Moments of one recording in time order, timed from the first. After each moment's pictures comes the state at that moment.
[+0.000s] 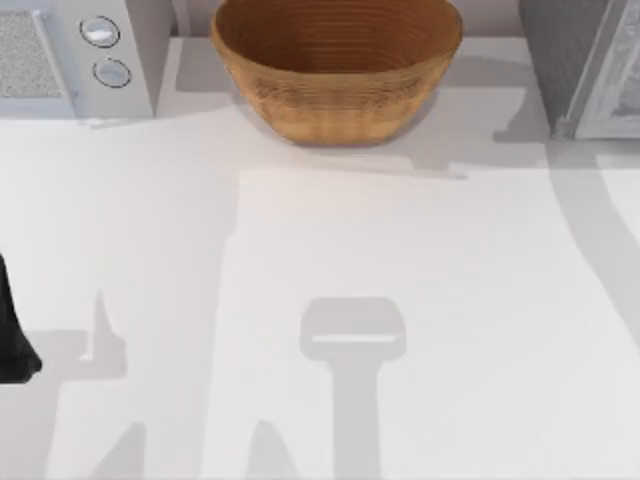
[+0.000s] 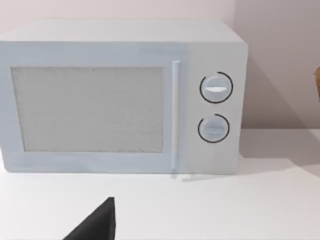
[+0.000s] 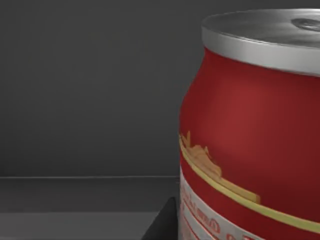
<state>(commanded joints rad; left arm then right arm) 0.00 0.00 0.00 0.00 0.00 0.00 0.20 1.32 1.99 -0.62 0.23 0.02</state>
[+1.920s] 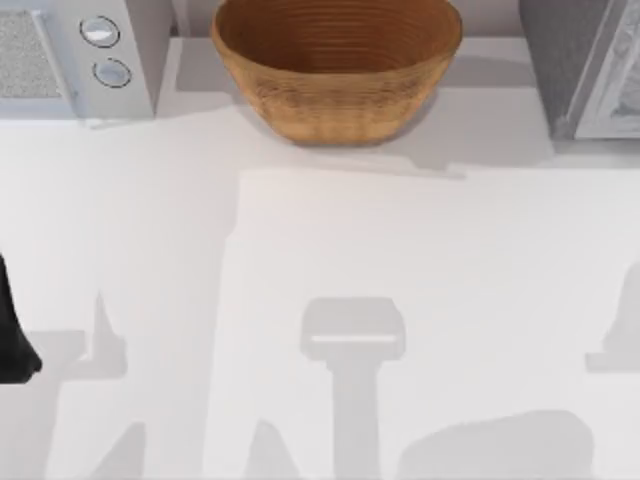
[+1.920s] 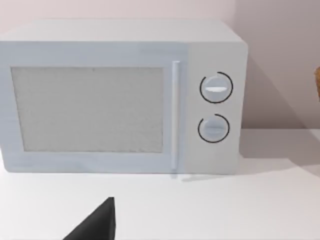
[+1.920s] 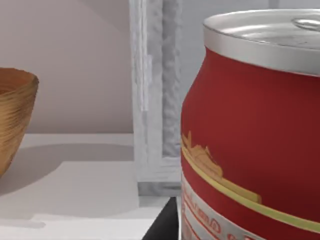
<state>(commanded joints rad) 0.00 0.00 0.00 0.00 0.00 0.00 0.02 0.07 0.06 0.03 0.03 0.00</state>
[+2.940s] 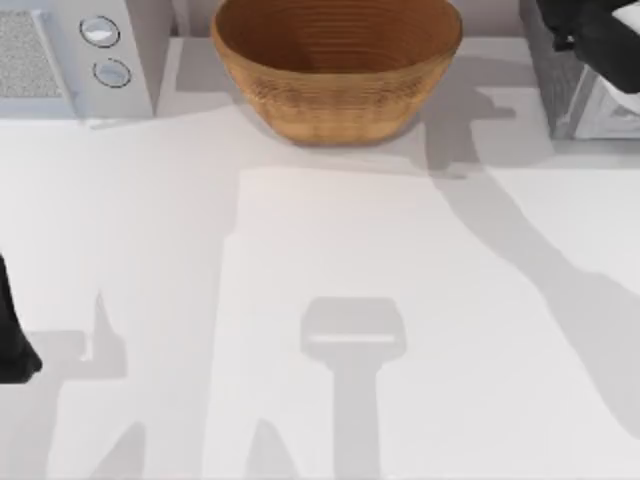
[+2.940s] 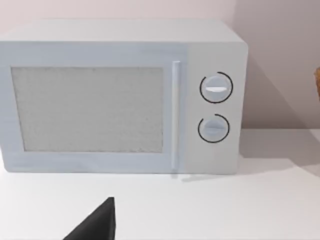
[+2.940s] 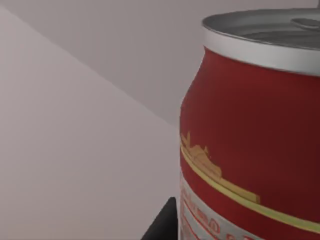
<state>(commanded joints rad) 0.00 0.00 0.00 0.00 0.00 0.00 0.48 1.73 1.36 0.35 0.49 0.01</state>
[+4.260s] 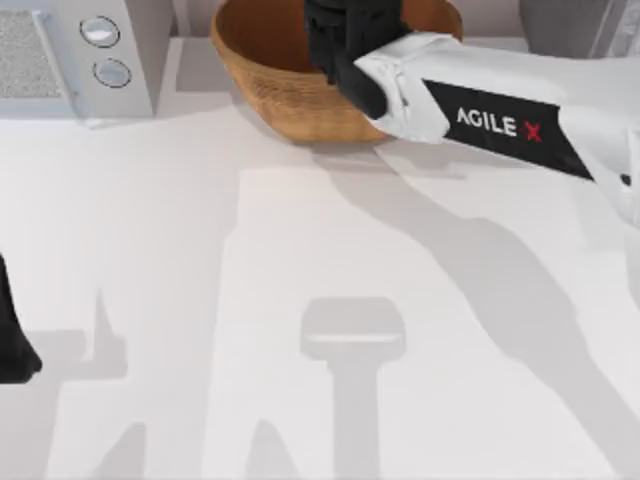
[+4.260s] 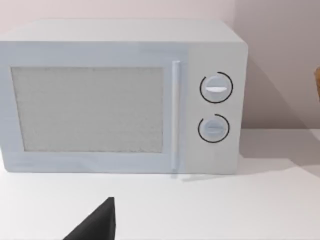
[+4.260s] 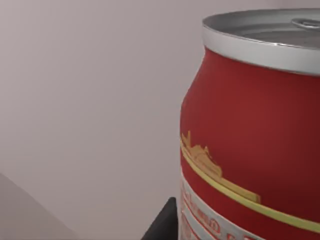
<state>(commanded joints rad) 0.00 0.00 0.00 0.00 0.00 0.00 0.61 2.40 1.94 0.45 0.64 0.02</state>
